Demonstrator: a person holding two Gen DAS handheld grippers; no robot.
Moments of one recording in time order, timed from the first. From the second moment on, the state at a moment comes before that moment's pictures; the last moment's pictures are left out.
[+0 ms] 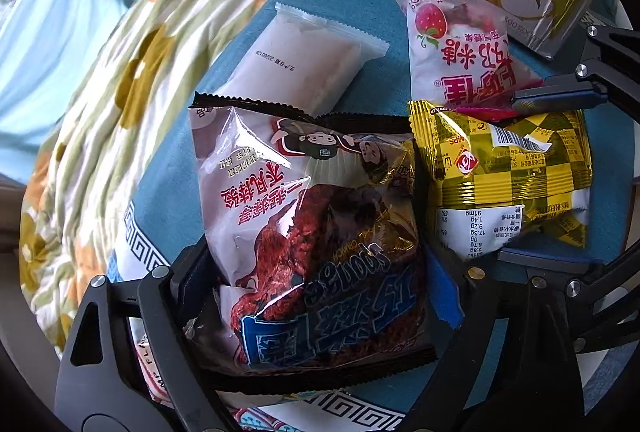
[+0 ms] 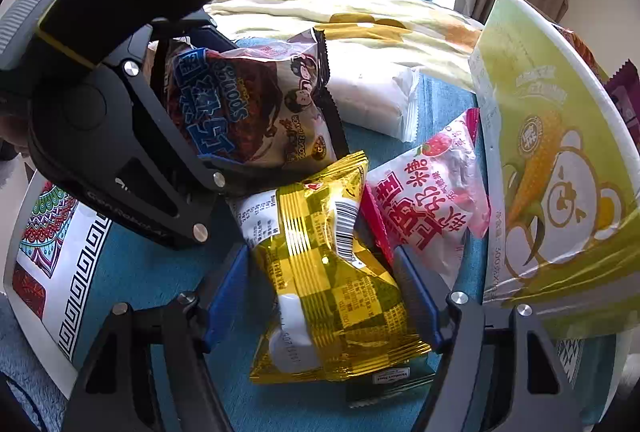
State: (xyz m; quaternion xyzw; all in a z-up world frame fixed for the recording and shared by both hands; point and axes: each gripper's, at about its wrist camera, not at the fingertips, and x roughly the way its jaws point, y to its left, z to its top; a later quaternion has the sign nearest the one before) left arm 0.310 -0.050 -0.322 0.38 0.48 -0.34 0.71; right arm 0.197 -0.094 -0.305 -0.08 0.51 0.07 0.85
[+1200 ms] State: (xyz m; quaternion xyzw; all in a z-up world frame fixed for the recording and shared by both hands) left arm 0.280 -0.014 -0.197 0.24 0.45 -0.31 0.80; right arm 0.178 -0.098 -0.252 -0.04 0.49 0.07 0.87
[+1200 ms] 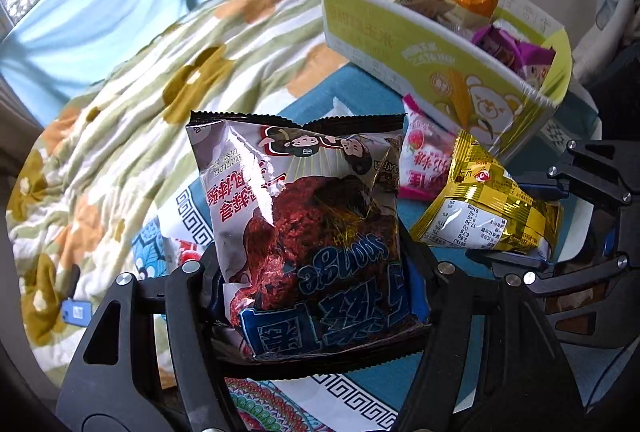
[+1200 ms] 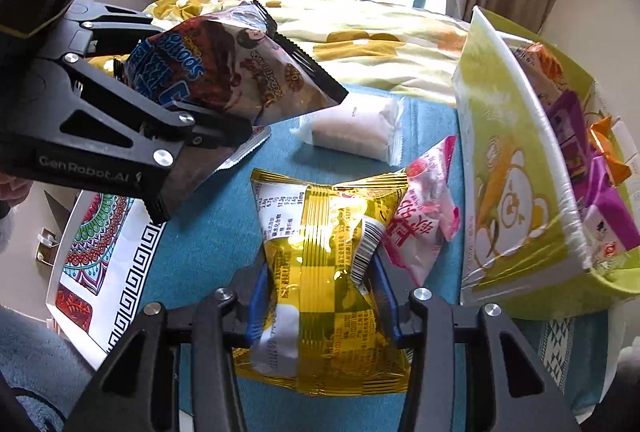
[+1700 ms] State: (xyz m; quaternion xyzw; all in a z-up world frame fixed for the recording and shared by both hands) left arm 0.272 -0.060 -0.105 0.16 0.40 -0.30 0.85; right arm 0.159 -0.155 -0.142 0.02 0.45 0.01 0.89
